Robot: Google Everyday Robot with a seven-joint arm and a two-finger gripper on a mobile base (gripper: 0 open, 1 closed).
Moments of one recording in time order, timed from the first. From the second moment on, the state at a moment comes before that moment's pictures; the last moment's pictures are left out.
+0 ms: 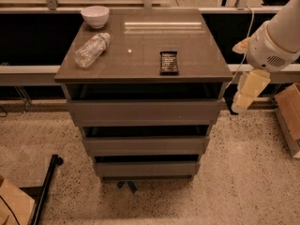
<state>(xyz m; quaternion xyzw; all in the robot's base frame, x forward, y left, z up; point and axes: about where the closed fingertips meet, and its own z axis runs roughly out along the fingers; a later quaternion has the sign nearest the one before) 0.539 -0.228 0.910 -0.61 0.76 -0.01 0.21</state>
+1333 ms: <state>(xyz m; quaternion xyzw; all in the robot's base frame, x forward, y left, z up) 0.510 -0.225 0.832 -0.61 0.75 0.04 0.24</state>
